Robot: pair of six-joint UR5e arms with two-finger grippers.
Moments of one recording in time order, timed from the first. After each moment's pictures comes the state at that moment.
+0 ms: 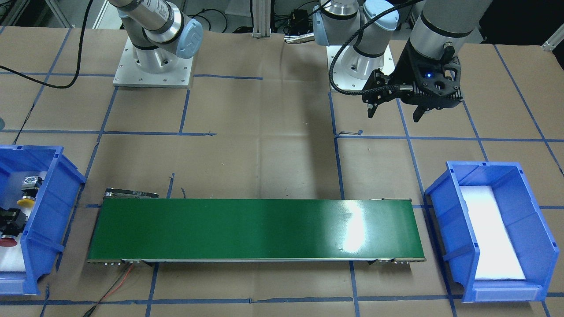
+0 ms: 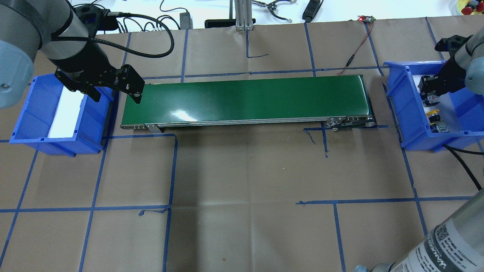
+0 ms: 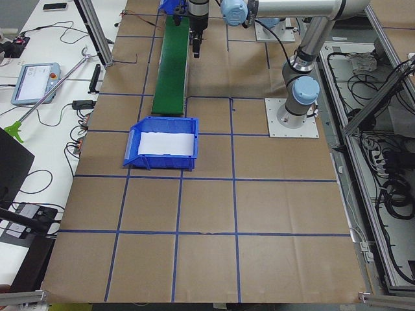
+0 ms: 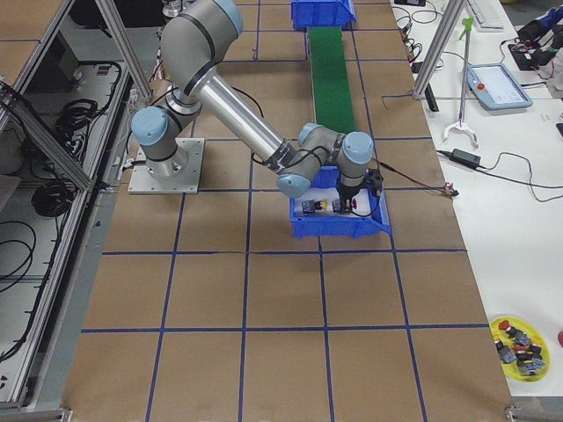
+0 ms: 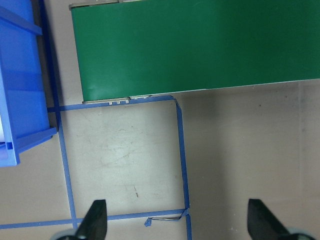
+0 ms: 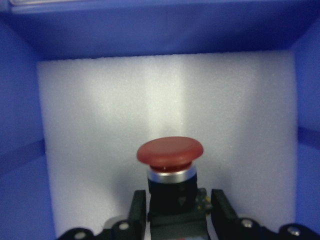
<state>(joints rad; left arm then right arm) -1.51 -1.53 -1.64 -1.52 1.57 0.15 1.04 -1.04 1.62 -2.19 -1.54 -0.48</state>
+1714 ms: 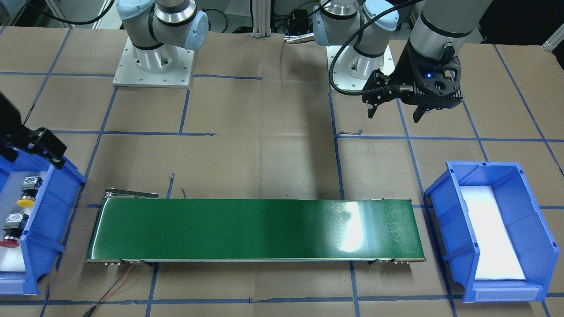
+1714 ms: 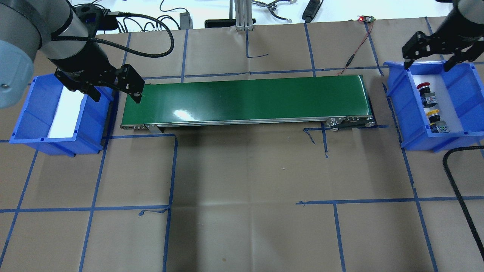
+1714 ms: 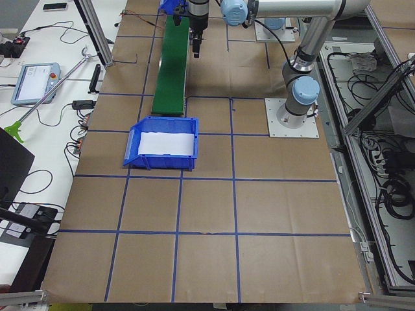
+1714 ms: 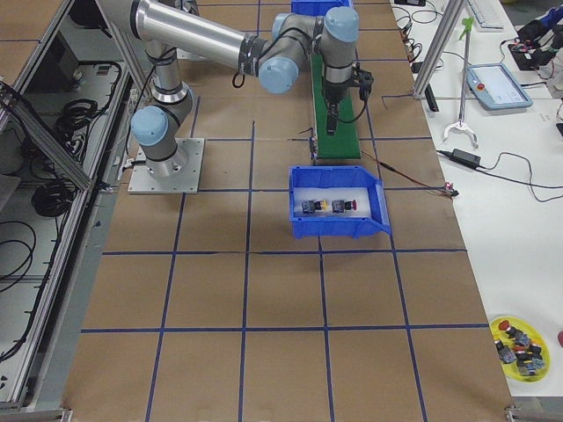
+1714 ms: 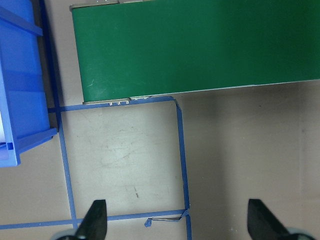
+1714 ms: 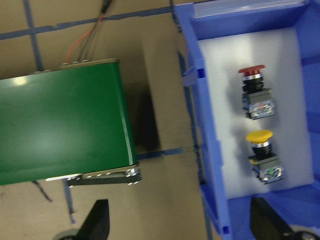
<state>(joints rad) -1.51 -1.53 -1.64 -1.52 1.57 0.15 1.33 -1.47 1.58 -1.75 -1.57 -0.08</state>
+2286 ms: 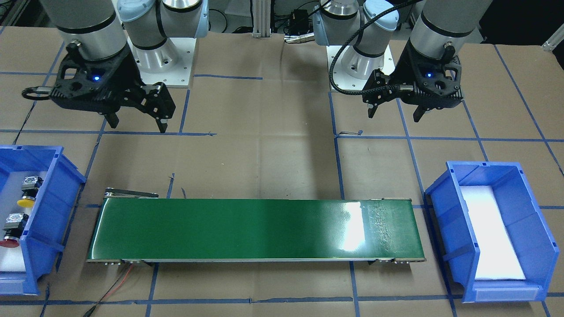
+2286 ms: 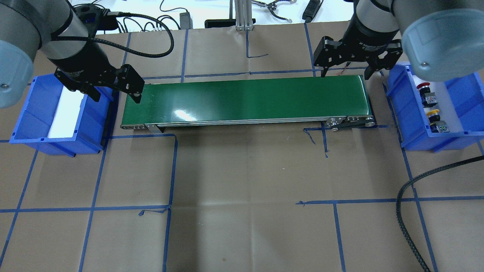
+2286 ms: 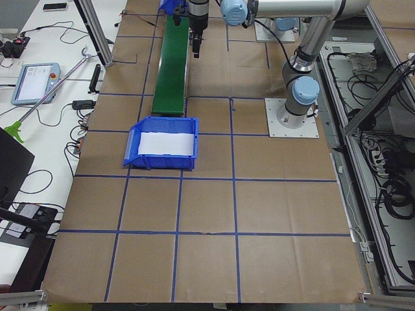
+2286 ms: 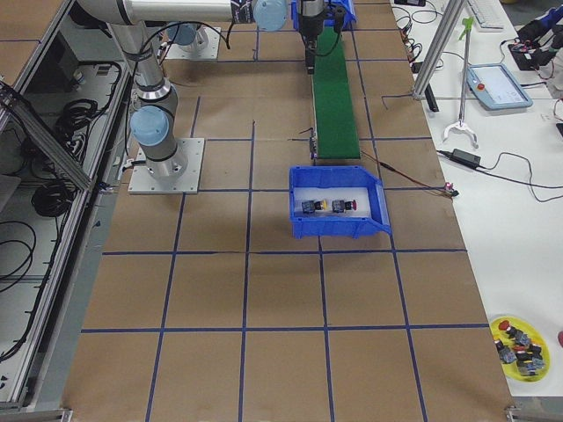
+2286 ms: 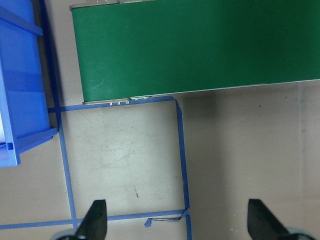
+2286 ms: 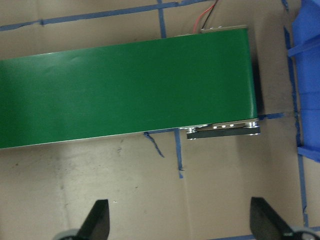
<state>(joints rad) -1.51 -1.53 -1.64 -1.52 1.57 0.15 1.64 -1.55 1.59 -1.72 -1.57 0.19</state>
